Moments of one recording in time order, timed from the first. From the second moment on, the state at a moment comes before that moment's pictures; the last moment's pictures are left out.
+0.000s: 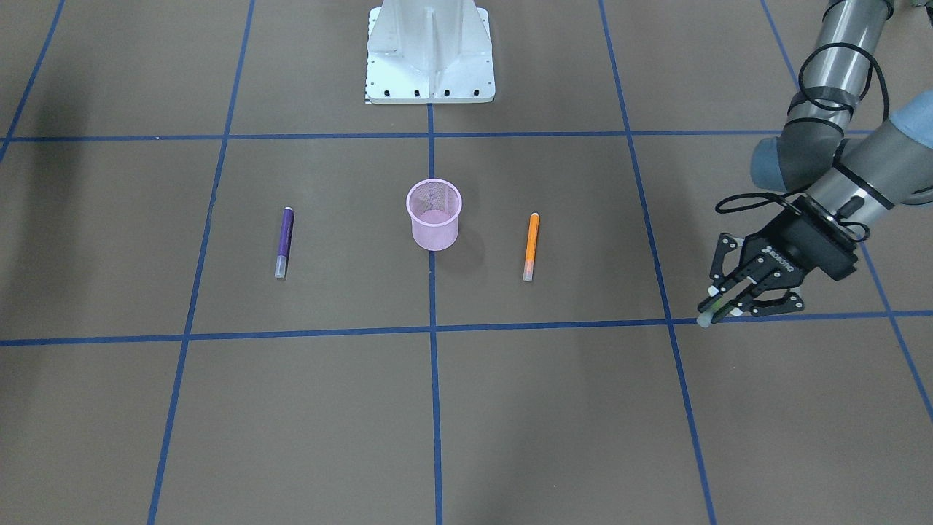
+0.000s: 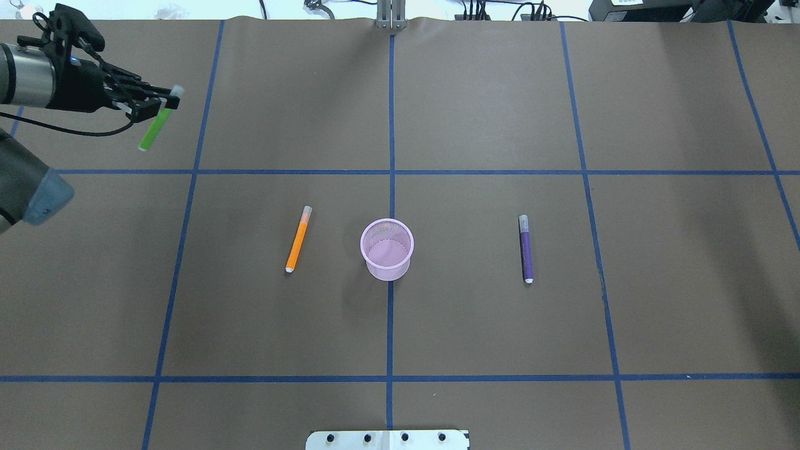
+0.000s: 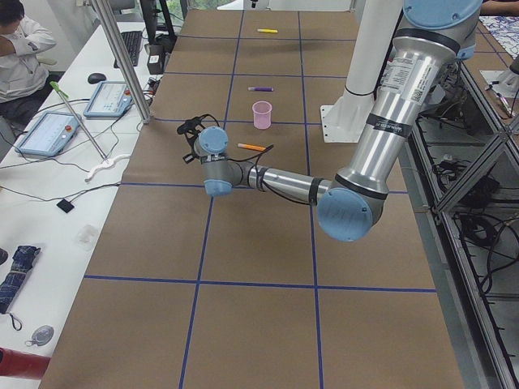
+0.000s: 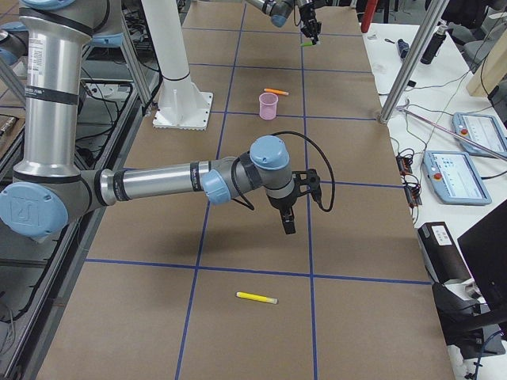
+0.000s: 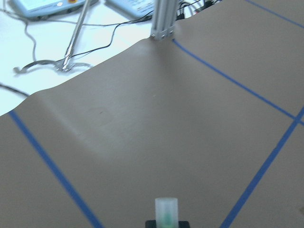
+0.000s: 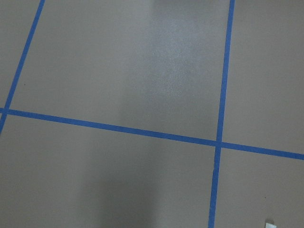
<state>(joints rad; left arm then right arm) -1.03 -1.94 -1.36 -2.88 -2.18 -0.46 1.47 -1.71 1.86 -1.27 2.31 0.24</state>
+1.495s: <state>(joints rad) -0.45 -2.17 -1.33 -3.26 -1.55 -0.58 1.47 -1.70 1.86 -1.28 2.31 0.24</state>
